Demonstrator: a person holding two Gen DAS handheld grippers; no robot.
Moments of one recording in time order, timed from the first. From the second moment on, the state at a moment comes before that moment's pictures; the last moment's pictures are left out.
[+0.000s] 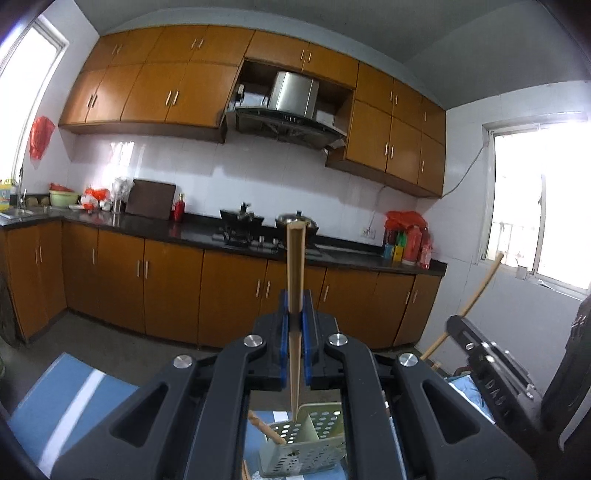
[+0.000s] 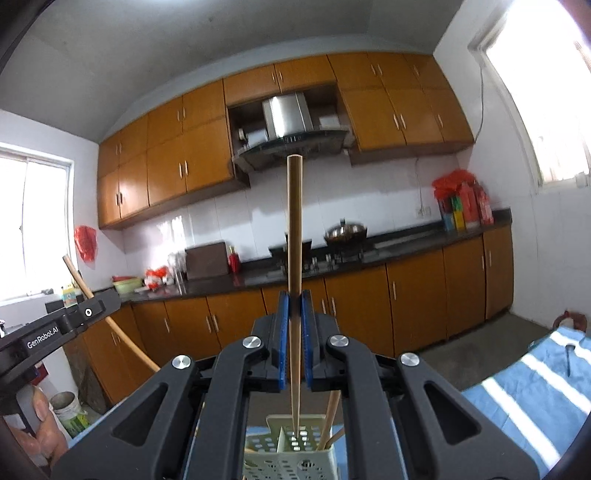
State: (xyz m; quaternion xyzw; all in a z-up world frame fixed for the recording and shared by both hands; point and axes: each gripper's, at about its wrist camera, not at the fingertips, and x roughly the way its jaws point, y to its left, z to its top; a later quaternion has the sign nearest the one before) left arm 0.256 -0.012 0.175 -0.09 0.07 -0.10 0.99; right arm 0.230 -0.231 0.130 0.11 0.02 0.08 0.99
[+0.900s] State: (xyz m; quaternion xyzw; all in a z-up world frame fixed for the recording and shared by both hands) left arm 0.190 0.059 0.039 -0.08 0.26 -0.02 0.96; right arm 0.182 -0.291 0.011 0.10 0.29 0.00 0.95
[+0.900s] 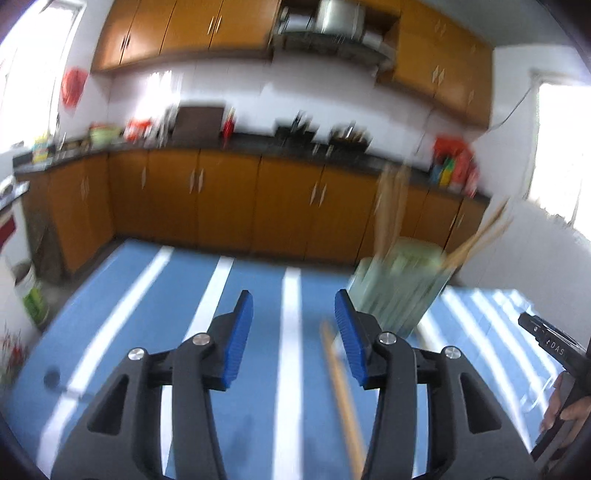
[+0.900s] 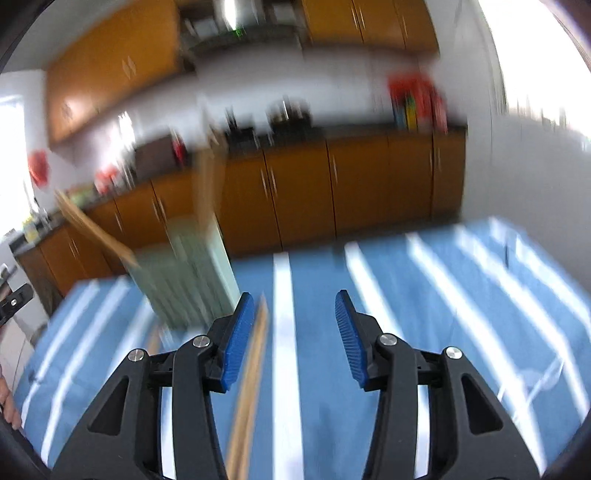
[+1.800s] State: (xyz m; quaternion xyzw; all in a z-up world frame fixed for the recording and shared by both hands) left arm 0.191 0.007 -0.062 -0.07 0.42 -0.10 0.90; right arm 0.193 -0.249 -0.080 0.07 0.42 0.02 0.90
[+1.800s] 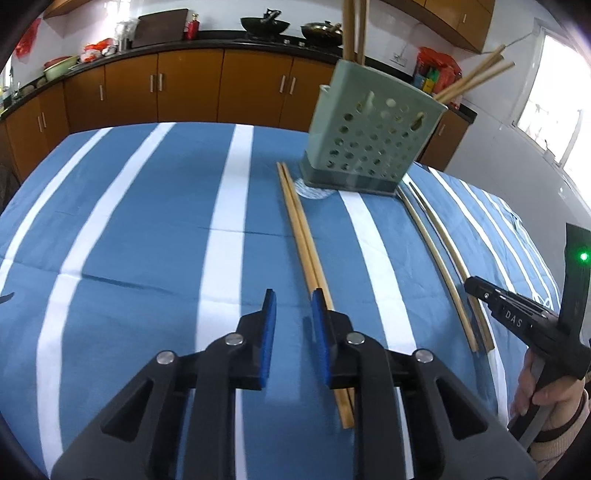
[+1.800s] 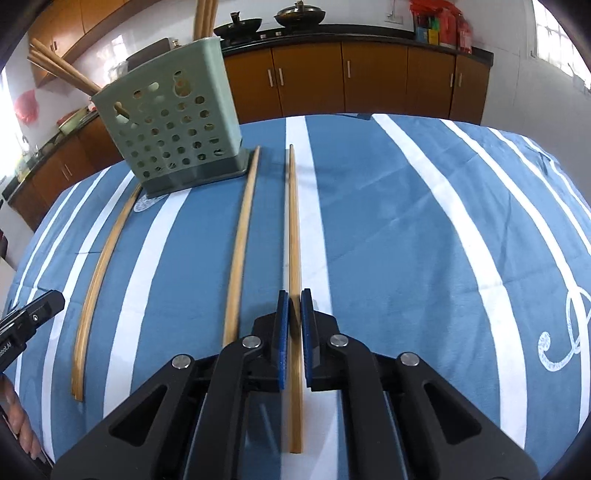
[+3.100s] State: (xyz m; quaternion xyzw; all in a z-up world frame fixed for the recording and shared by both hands) left arm 0.223 0.052 -0.078 -0.05 0.43 -0.01 0.90; right arm 0.200 -0.279 -0.078 0.08 0.41 -0.01 0.91
